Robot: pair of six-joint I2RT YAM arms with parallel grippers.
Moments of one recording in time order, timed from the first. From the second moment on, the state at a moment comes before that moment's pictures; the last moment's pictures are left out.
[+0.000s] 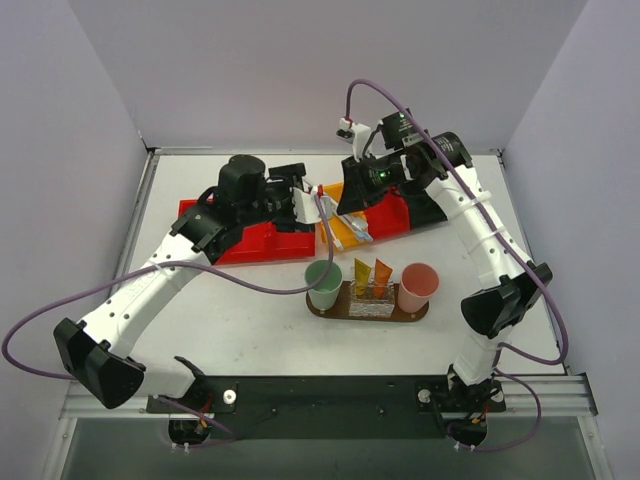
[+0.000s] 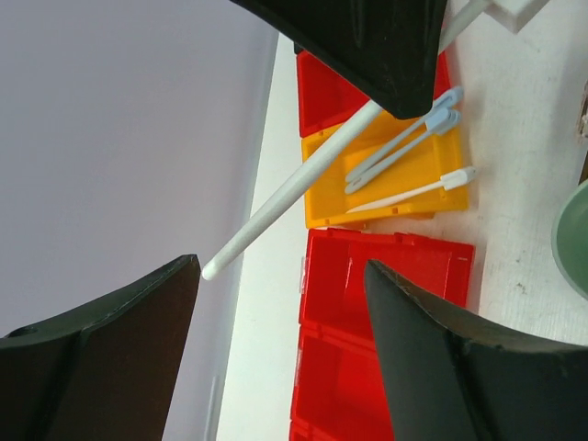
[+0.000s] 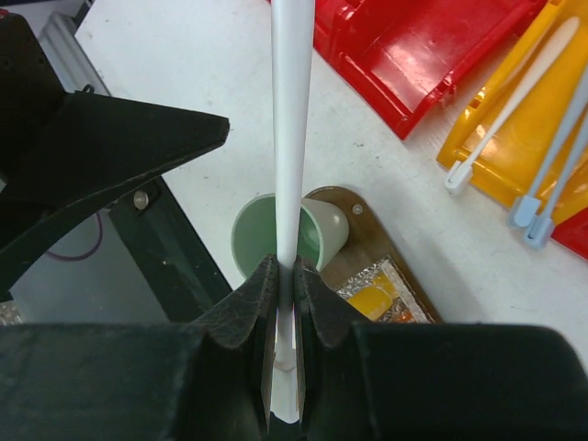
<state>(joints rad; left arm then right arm) -0.63 1.35 1.41 -0.44 0.27 0.92 0.49 1.78 2.06 -1.17 -0.56 -0.04</state>
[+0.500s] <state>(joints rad) -0.74 1.41 1.45 -0.48 0.13 1.06 0.49 1.78 2.04 -1.18 -0.72 -0.02</state>
